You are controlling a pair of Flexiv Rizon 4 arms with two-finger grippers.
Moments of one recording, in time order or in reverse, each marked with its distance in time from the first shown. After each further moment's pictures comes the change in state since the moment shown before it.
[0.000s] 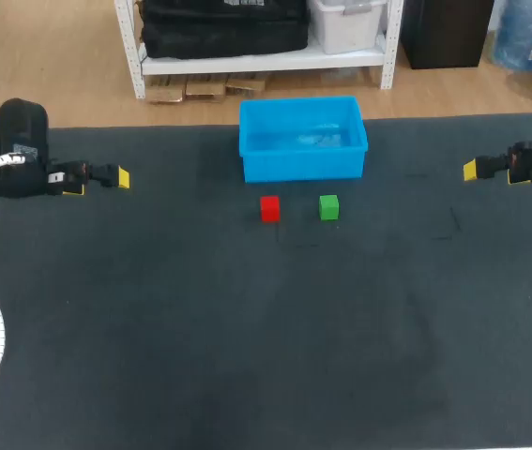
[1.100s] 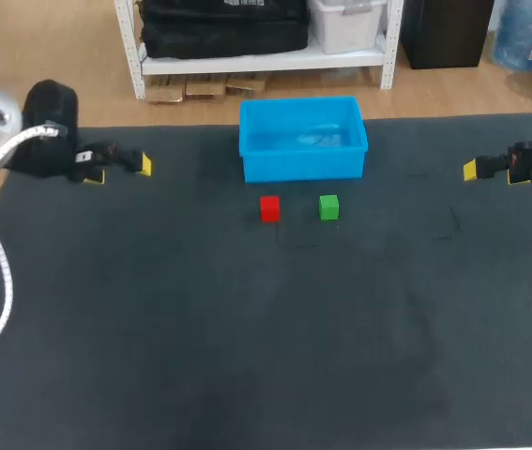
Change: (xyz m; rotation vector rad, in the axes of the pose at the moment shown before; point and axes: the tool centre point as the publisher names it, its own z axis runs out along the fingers) left arm -0.020 -0.015 0.027 -0.026 0.085 -0.020; right arm 0.000 0.000 0.000 0.000 0.000 0.000
